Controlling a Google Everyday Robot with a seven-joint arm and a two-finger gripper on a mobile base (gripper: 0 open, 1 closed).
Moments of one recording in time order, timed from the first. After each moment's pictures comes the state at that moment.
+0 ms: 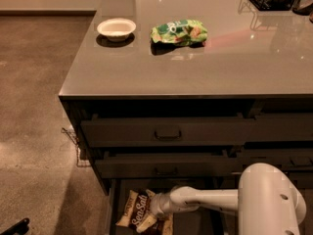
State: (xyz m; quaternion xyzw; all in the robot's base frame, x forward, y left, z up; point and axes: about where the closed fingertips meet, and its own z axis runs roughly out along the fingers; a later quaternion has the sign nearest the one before) arm 0.491 0.042 0.210 -0.56 0.73 0.27 0.27
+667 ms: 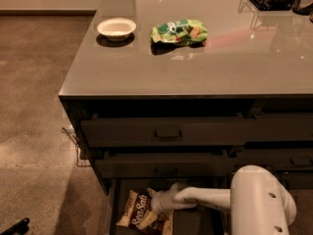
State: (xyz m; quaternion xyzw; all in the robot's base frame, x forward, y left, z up) arm 0.511 0.036 0.182 -0.56 0.74 0.26 0.27
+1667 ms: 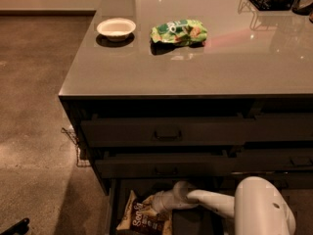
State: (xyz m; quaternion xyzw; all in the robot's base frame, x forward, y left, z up) arm 0.513 0.041 0.171 -0.56 0.72 0.31 0.27
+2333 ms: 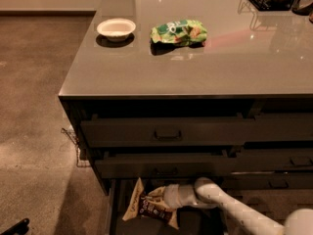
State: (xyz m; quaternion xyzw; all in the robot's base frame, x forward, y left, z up) arm 0.515 0.006 0.283 -0.57 0.63 0.33 0.41
